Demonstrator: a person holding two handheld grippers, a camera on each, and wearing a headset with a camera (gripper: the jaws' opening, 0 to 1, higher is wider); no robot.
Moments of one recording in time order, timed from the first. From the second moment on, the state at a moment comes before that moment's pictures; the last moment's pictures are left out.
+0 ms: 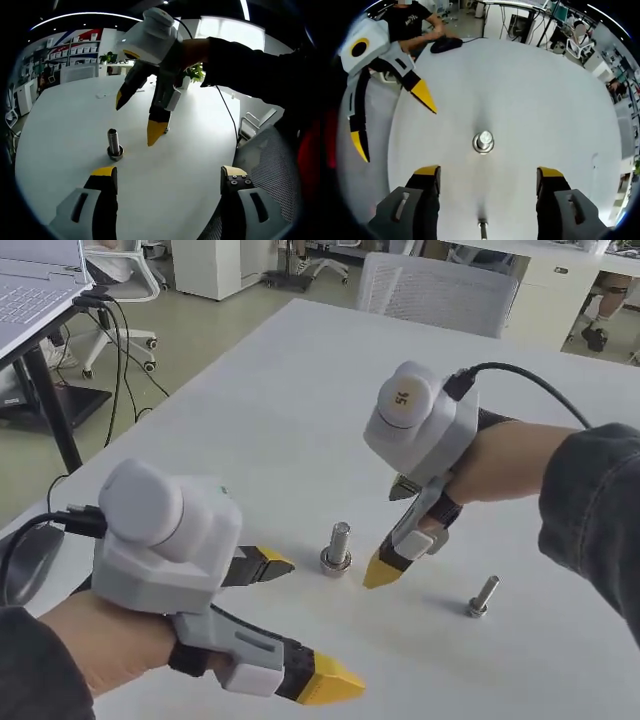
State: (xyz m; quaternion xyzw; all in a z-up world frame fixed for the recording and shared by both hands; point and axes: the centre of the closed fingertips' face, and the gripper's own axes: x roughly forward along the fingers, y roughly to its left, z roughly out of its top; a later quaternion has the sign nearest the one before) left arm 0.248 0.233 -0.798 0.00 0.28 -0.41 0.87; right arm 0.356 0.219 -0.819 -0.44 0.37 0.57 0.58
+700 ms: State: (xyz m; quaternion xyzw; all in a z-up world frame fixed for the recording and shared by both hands) left arm 0.249 0.232 -0.797 0.00 0.28 -0.41 0.87; right arm 0.367 0.210 -0.793 -0.39 0.33 0.56 0.65
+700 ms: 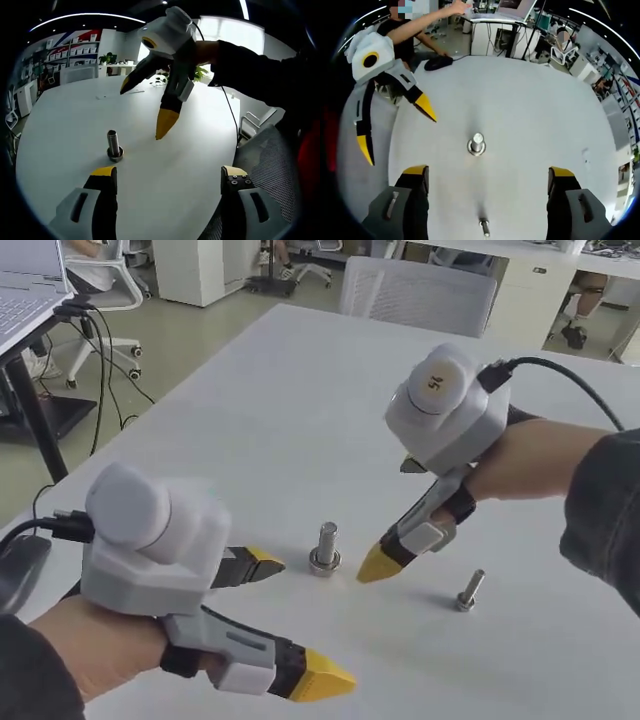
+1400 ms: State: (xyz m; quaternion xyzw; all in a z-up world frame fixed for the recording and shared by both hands) left arm 0.249 0.232 -0.790 0.00 0.27 -0.41 0.87; right arm 0.364 0.161 -0.738 -0.33 0.27 0.52 0.74
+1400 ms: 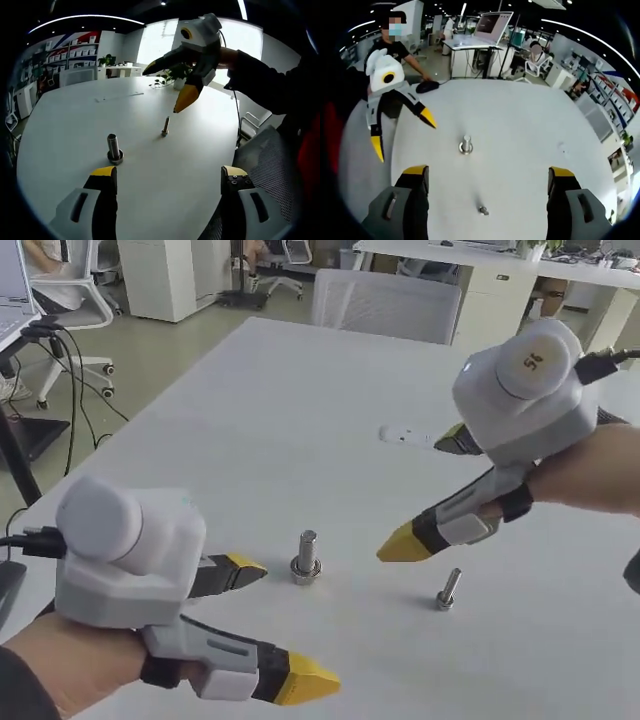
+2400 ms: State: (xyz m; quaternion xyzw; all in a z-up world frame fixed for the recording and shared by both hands) left arm 0.245 0.233 -0.773 0.01 0.25 -0.41 0.87; right arm 0.291 0.082 -0.743 -0.20 0.22 0.43 0.85
